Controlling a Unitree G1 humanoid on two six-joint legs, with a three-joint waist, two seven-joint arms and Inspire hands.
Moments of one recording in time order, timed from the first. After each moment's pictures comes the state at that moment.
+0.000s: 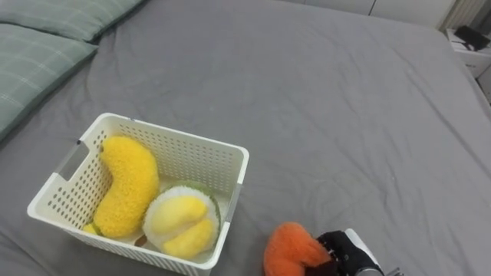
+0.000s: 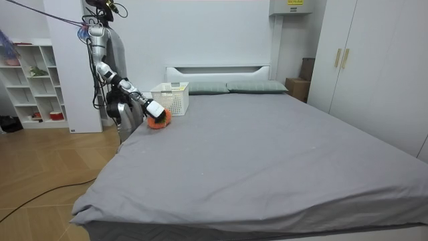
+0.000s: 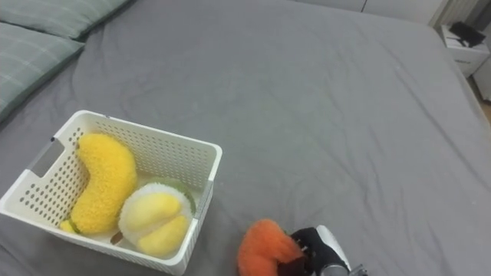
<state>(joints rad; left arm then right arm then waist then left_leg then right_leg) 0.17 0.14 0.12 0.99 0.12 0.08 0.16 0.10 -0.17 0.14 0.62 -0.42 0.08 0.03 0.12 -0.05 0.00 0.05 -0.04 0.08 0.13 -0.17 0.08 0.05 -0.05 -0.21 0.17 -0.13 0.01</state>
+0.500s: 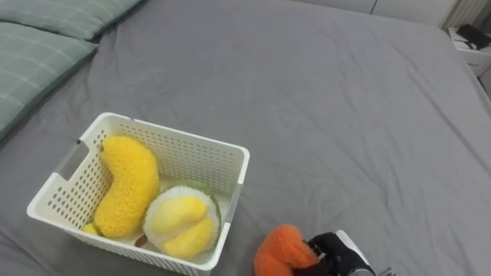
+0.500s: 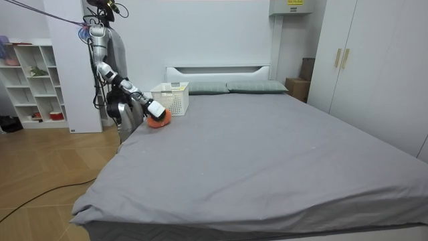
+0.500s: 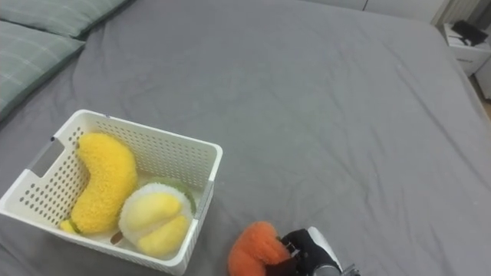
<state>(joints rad) 0.17 0.14 0.12 0.98 0.12 0.08 0.14 0.10 -0.16 0.15 0.60 -0.41 0.09 0.05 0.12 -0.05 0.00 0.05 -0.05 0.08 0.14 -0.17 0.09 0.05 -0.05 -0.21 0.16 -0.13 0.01</state>
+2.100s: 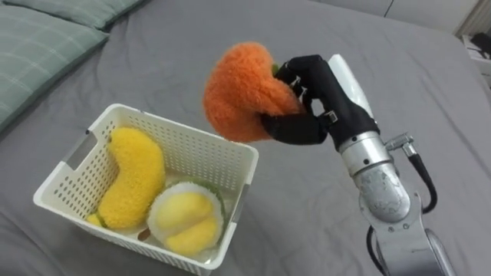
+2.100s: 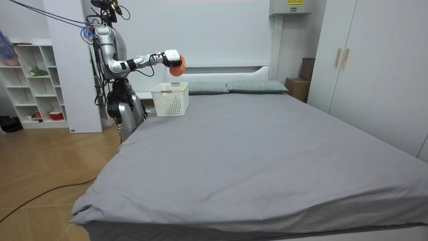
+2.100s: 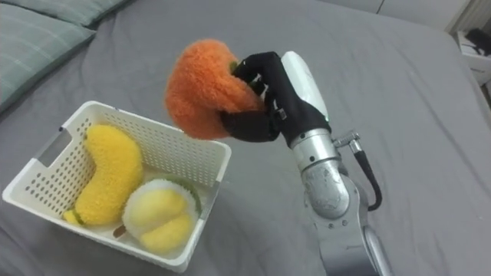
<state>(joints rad) 0.11 0.16 0.15 1.12 0.12 0.06 0.15 -0.10 -0.20 0.24 -0.28 -0.43 0.12 0.11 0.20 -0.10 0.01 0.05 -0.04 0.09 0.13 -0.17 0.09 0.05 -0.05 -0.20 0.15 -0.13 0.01</state>
